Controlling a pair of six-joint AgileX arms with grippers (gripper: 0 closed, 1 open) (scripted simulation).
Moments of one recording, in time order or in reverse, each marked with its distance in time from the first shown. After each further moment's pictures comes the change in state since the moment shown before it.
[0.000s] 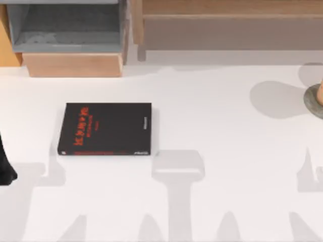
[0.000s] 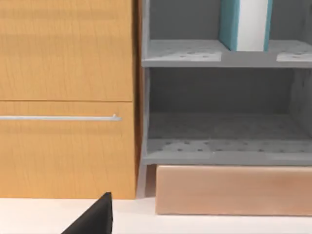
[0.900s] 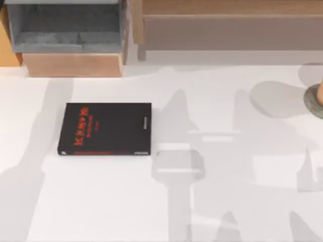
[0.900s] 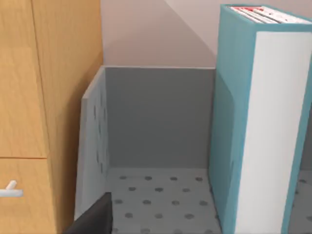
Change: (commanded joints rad) left arm -0.139 1.363 0.876 0.448 -0.125 0.003; right arm 0.000 0.000 0.000 0.000 0.000 0.000
